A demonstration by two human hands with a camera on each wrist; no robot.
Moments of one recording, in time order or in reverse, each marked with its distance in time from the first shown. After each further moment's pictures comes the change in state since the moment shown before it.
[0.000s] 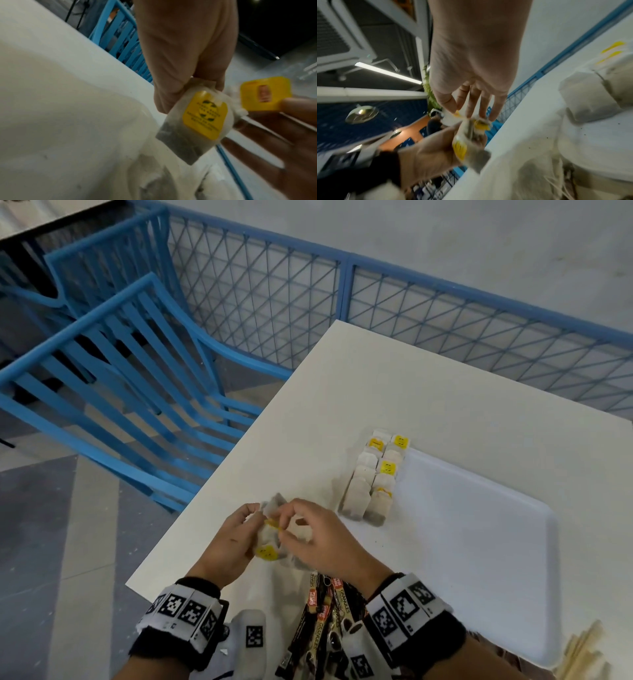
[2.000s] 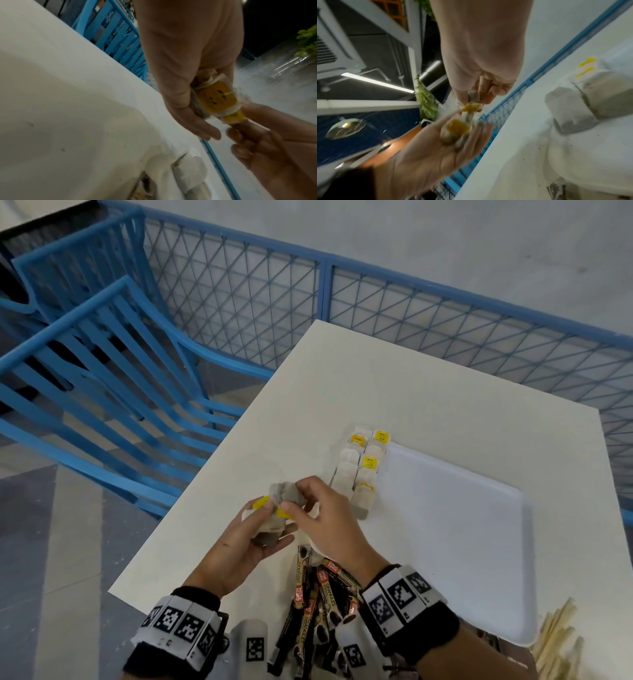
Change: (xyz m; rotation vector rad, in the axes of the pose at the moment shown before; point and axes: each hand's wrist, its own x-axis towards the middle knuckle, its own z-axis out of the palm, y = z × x) left_hand -0.019 0.005 0.030 -0.179 -0.199 -0.047; right_hand -0.005 0.003 -0.018 -0.040 0.320 0.102
